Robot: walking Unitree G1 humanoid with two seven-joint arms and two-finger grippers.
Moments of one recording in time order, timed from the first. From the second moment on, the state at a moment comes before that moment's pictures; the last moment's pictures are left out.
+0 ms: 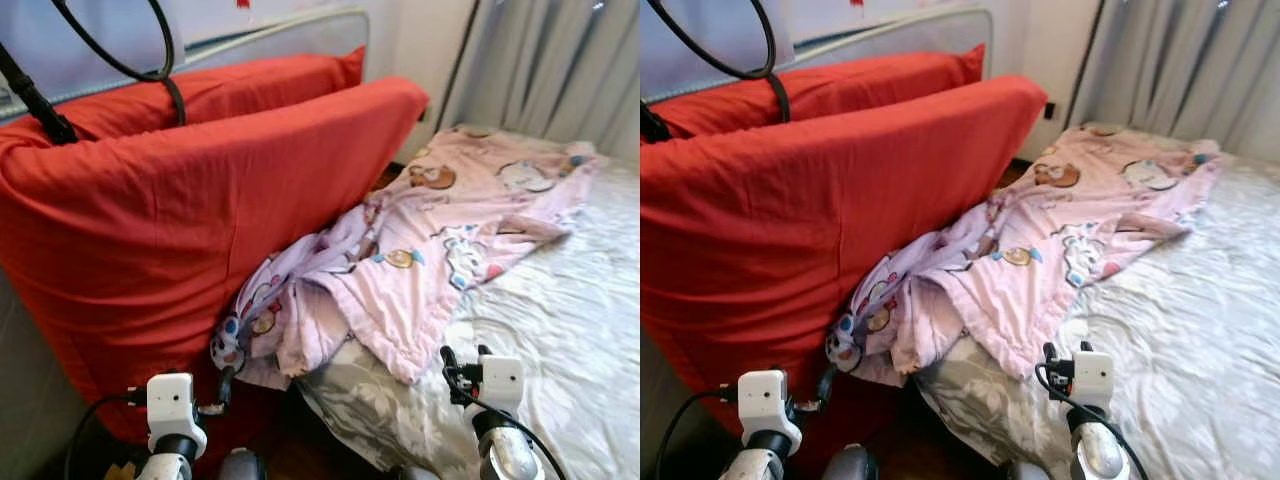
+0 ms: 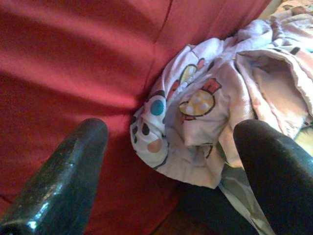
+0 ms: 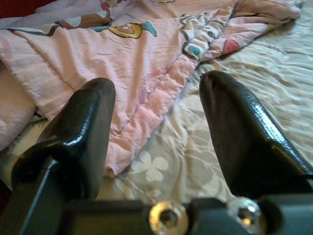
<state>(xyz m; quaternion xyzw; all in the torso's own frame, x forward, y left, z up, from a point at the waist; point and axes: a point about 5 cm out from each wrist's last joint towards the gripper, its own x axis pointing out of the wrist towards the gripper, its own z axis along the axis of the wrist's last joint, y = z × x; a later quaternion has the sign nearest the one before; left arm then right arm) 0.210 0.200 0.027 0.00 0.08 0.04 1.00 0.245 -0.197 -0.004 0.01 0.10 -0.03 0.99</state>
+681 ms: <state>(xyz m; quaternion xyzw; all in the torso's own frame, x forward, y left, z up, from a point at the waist) 0.213 0.197 0.022 0.00 0.10 0.03 0.99 0.246 -0.195 -0.006 0.01 0.11 -0.01 0.99</state>
